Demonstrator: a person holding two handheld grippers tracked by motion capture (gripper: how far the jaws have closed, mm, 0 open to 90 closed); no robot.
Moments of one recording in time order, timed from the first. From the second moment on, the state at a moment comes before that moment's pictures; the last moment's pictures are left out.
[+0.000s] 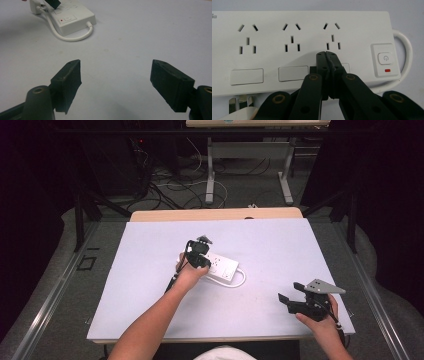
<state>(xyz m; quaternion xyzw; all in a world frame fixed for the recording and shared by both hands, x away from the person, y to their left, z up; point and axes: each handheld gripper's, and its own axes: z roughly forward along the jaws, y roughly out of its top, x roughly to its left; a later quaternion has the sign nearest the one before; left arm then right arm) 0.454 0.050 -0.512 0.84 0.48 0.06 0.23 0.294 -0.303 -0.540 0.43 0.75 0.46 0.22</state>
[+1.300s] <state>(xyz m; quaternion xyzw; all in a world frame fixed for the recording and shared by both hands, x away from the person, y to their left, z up) 0.456 0.055 -0.505 0.83 0.49 0.06 0.25 0.293 -0.305 -0.541 0.43 0.74 0.46 0.22</state>
